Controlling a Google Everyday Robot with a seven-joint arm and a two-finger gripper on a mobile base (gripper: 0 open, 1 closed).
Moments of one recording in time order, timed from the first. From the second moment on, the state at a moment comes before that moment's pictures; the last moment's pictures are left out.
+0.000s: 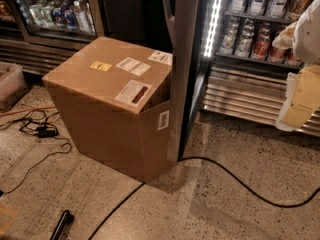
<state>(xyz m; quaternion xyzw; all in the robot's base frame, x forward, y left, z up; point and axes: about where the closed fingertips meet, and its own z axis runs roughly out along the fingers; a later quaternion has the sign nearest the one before) 0.439 -0.216 0.977 -0.60 0.78 -0.04 0.16</state>
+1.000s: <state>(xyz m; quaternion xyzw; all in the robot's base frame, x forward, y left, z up) 0.459 -0.211 0.927 -0.60 0.79 0.00 0.12</state>
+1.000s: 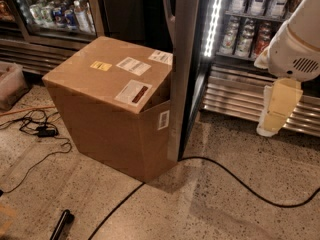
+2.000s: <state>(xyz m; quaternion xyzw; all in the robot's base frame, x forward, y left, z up) 0.468 -0.208 0.895 -0.61 0.79 0.03 0.09</state>
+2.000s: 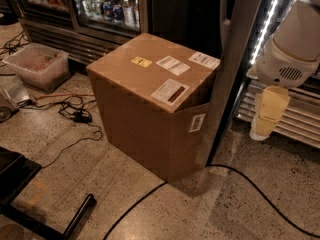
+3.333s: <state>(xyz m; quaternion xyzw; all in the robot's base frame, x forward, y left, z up) 0.445 -0.214 0.889 -0.59 0.80 0.02 0.08</state>
